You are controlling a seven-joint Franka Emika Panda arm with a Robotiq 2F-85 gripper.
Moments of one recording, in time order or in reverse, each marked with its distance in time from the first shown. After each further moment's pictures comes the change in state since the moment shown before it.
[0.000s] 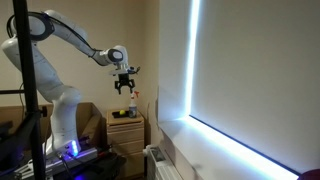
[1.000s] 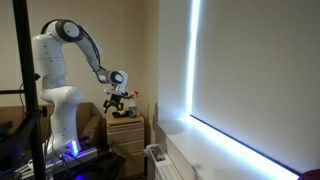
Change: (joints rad) arm 0.111 0.409 0.067 -0.065 0.213 0.016 0.008
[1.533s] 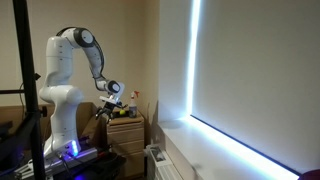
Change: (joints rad) arm 0.027 0.211 0.107 0.027 0.150 0.022 -0.044
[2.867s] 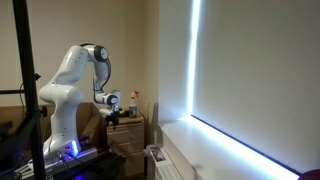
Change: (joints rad) arm 0.022 0.435 0.150 0.190 0.029 0.701 0.587
